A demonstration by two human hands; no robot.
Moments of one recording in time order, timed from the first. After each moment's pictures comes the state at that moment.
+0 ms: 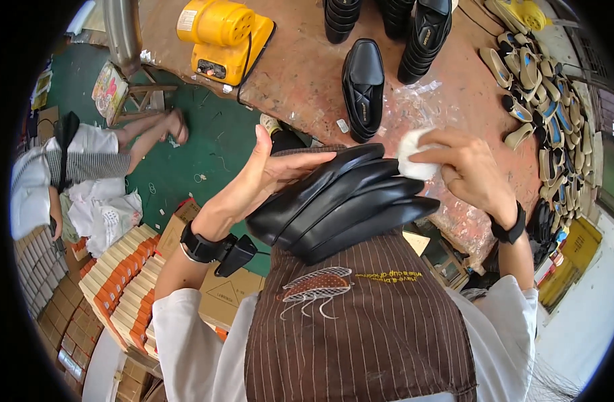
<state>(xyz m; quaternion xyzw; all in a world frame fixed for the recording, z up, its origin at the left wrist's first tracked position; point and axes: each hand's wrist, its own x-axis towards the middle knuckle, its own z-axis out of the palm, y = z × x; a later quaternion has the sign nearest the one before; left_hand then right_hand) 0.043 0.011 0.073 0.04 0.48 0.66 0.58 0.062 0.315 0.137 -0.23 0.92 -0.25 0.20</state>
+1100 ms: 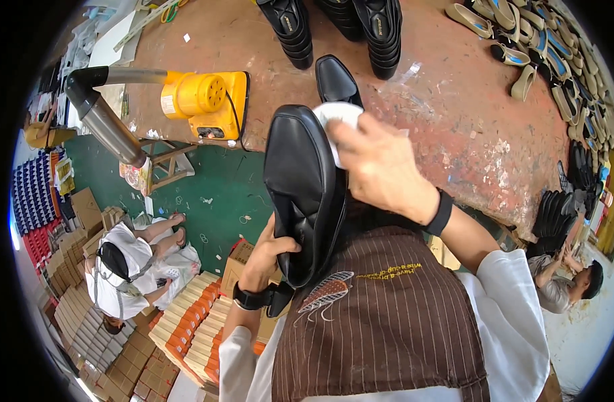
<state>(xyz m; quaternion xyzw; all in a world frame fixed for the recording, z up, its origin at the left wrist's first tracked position) 0.087 0.008 0.081 -0.23 0.54 0.62 0.51 0.072 0.265 0.094 -0.13 0.95 -0.29 -0.08</state>
